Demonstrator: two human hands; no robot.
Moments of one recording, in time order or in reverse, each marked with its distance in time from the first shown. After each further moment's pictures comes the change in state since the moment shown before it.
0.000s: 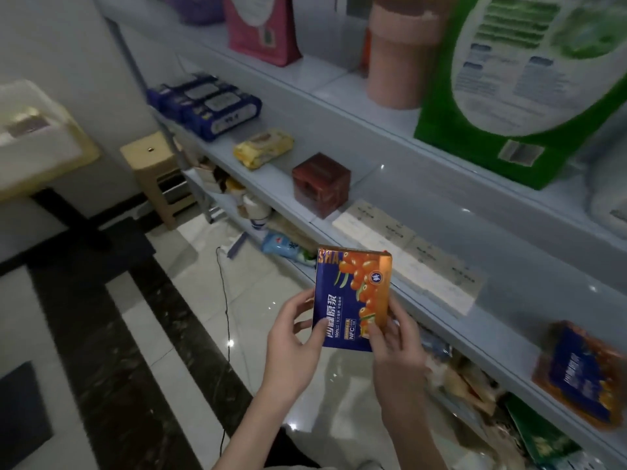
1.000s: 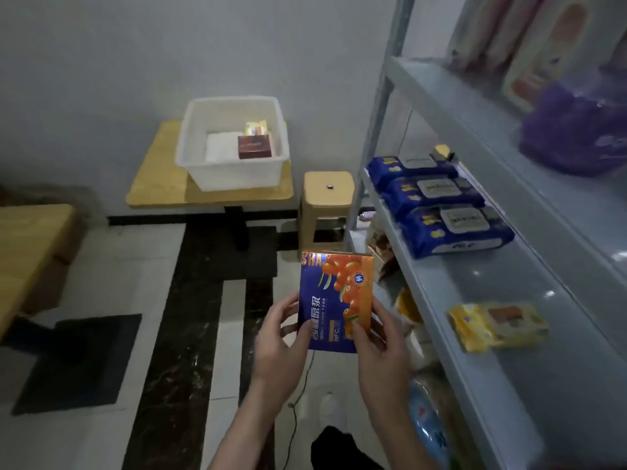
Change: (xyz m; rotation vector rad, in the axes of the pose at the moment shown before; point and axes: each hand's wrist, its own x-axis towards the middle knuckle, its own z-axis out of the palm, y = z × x) left_hand 0.351 -0.042 -0.364 -0.127 0.673 -0.138; right_hand 0.222 0.024 0.548 -0.270 -0.689 -0.049
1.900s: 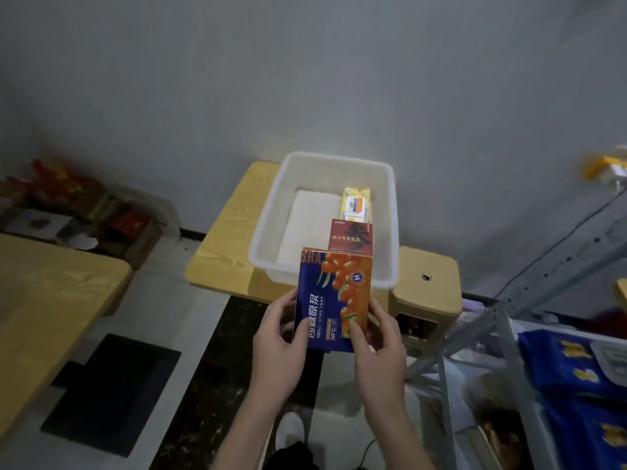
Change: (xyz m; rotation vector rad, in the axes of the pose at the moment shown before) left_hand 0.417 0.053 -0.132 0.026 0.367 -0.001; right_hand 0.353 -0.072 0.334 0.062 -0.341 -0.020
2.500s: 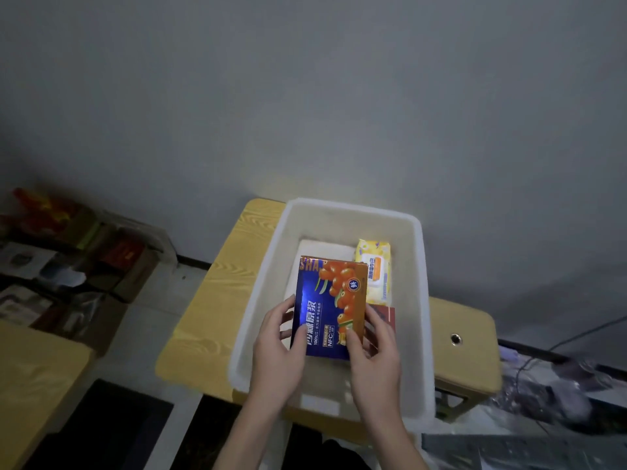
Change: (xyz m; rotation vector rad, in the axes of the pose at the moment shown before) left_hand 0.255 0.001 0.047 0.067 0.076 -0.053; right_hand 0.245 -0.004 0.092 0.012 -0.020 0.040
